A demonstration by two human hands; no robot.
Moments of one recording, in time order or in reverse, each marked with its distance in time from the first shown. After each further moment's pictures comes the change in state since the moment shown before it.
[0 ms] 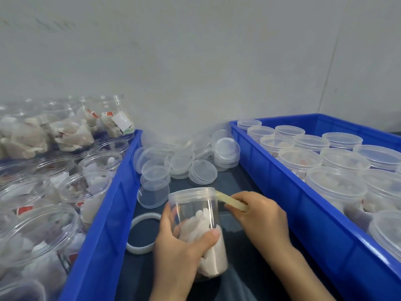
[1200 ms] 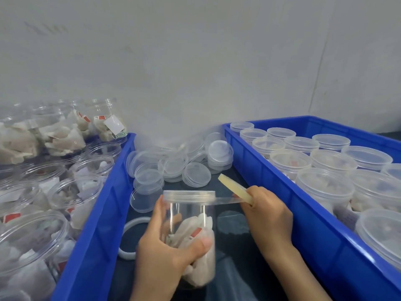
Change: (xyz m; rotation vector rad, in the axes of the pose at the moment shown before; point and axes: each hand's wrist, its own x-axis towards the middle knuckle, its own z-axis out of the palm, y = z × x) left_hand 0.000 0.011 -0.016 0.145 -0.122 0.082; right_hand 0.006 0.012 -0.005 -0.250 0.162 0.090
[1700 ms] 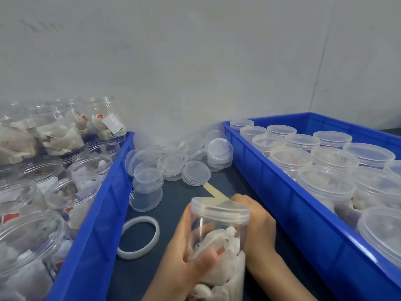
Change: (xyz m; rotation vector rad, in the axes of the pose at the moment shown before) left_hand 0.001 0.009 0.020 -0.198 -0.485 0.110; right_hand -0.022 -0.024 0.000 0.126 -0.113 -0.049
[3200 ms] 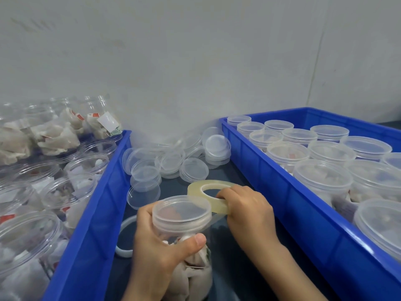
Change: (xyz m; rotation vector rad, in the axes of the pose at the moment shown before) left_hand -0.006 0.006 -0.016 0.165 0.443 0.027; right_hand 0.007 0.001 -0.008 -0.117 0.151 -0.273
